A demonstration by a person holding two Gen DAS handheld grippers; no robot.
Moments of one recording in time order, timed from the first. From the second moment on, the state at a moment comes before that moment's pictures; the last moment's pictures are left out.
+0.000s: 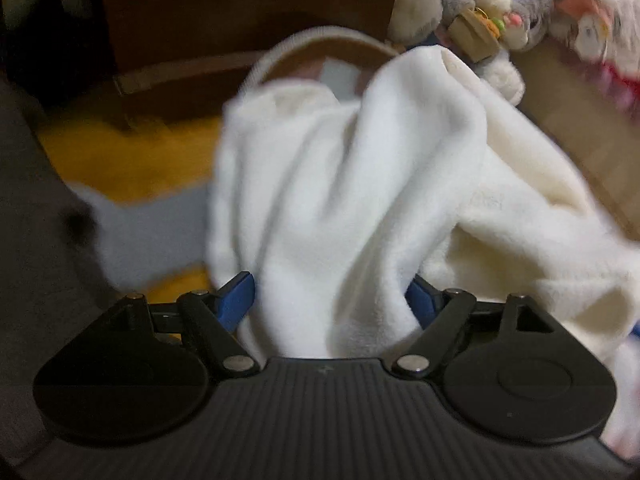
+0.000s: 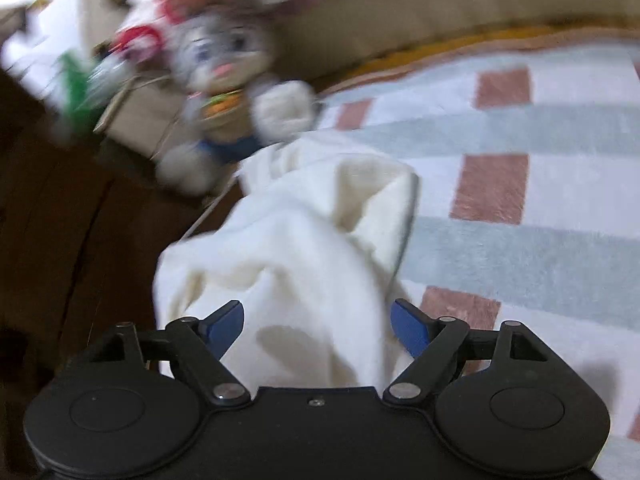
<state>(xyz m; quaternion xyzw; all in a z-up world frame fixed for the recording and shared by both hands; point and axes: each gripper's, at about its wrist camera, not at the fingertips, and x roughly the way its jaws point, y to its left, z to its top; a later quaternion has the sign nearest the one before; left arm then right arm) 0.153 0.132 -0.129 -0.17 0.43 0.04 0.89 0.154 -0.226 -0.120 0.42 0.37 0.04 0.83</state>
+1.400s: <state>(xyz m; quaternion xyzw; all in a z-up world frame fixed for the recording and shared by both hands) -0.067 -0.077 0.026 -0.17 0.38 -0.27 0.87 -0.106 -0.306 0.052 0.27 0.33 0.13 0.89</state>
